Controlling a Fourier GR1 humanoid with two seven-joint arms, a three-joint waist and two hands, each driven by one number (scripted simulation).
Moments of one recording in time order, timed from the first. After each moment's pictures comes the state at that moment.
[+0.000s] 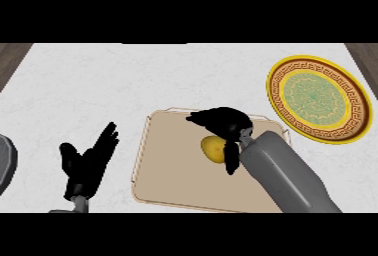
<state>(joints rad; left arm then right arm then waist) 0.02 0.16 -0.13 -1.46 0.16 0.09 0.19 -0.64 -0.14 0.48 -1.16 0.75 0.60 0.09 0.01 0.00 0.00</state>
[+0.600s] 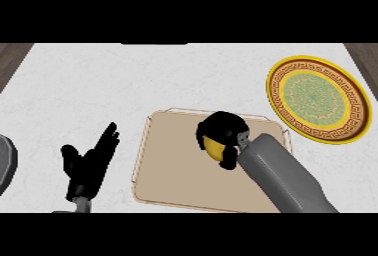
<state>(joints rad) 0.03 0.13 -0.11 -1.46 0.14 0.08 0.18 -0.64 -0.14 0.53 -1.08 0.90 0.56 -0.07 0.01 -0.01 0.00</state>
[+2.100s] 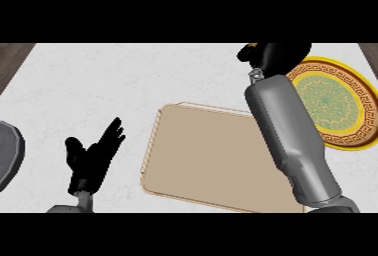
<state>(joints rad) -0.01 0.13 -0.12 -1.48 0.13 0.06 0.23 -0.97 -0.02 -0.07 -0.93 1.59 -0.46 1.15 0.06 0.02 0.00</state>
